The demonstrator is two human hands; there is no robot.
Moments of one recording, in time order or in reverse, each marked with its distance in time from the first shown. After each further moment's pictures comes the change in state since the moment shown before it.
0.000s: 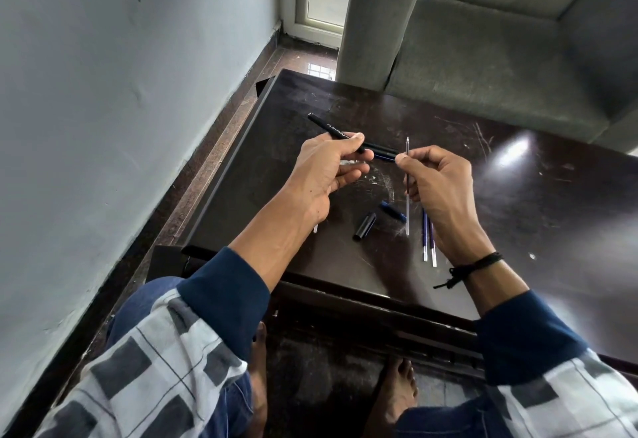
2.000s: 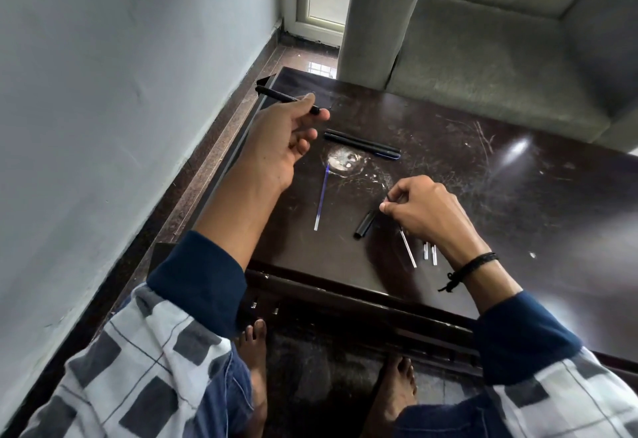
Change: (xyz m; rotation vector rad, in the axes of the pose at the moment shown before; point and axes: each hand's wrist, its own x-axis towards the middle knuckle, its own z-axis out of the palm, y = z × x) left_hand 0.016 0.033 -0.040 -0.092 0.133 0.070; right_hand 0.000 0.018 -0.002 -0.897 -0.282 0.031
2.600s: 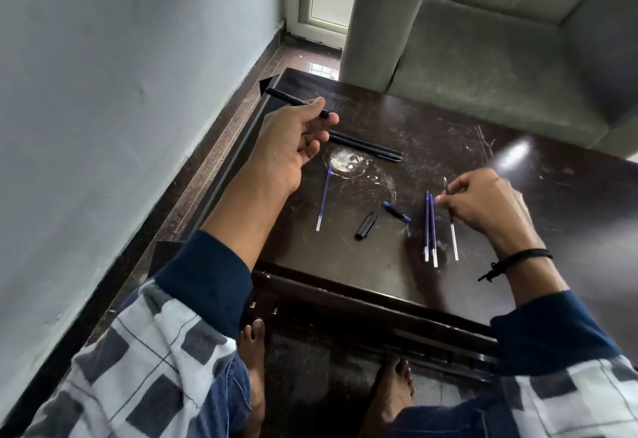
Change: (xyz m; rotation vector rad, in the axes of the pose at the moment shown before) left_hand 0.002 -0.003 0.002 -0.009 -0.019 -0.021; right_hand 0.008 0.044 -0.044 -0.033 0.143 0.217
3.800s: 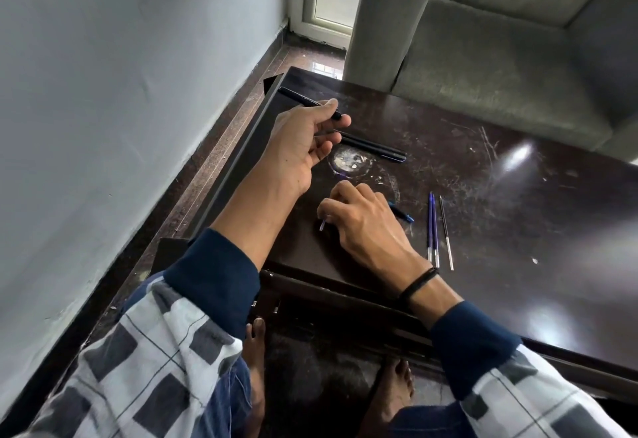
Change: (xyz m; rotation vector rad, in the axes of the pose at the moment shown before) left_hand -0.008 -0.003 0.007 0.006 -0.013 0.013; right_hand -0.057 -0.077 0.103 -0.108 0.108 -0.949
